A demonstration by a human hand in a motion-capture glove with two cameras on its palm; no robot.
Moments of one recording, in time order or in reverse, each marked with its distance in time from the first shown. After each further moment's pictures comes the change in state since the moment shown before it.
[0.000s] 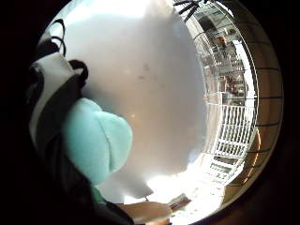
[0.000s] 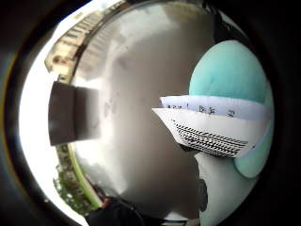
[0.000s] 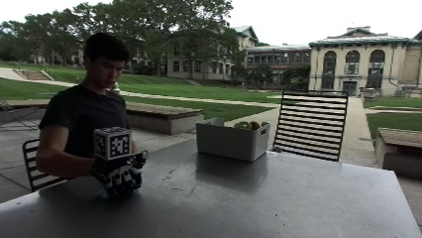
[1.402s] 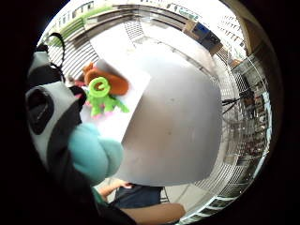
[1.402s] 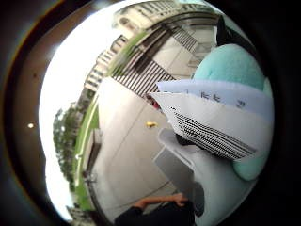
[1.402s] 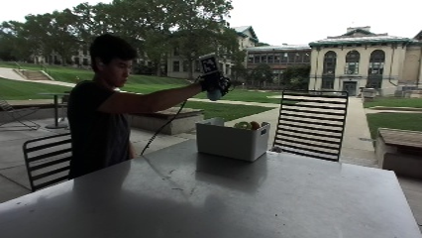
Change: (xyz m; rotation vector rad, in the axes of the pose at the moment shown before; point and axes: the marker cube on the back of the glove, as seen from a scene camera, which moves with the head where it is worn) arm -0.497 -0.001 -0.304 0.218 -0.367 -0.776
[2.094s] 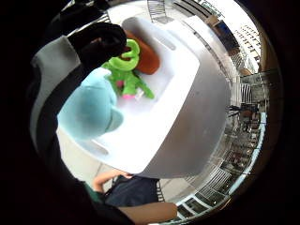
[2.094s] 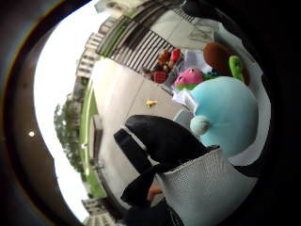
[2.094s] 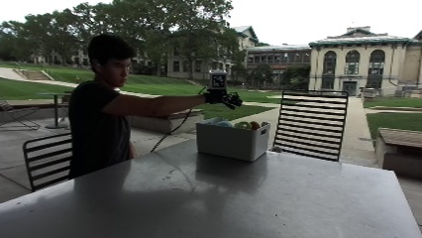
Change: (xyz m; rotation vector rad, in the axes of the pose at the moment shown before) arm -0.031 0.001 0.096 -0.259 0.050 0.079
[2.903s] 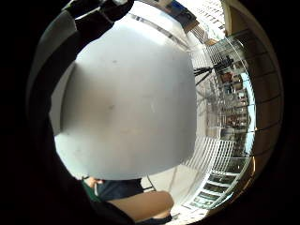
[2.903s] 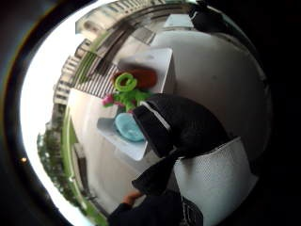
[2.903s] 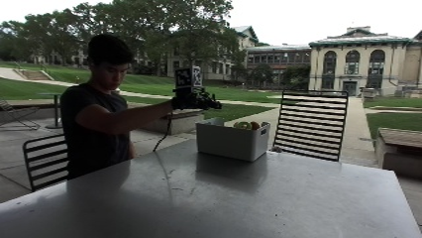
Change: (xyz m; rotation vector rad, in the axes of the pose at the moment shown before) arm 0.199 0.125 -0.045 0.131 0.287 0.363
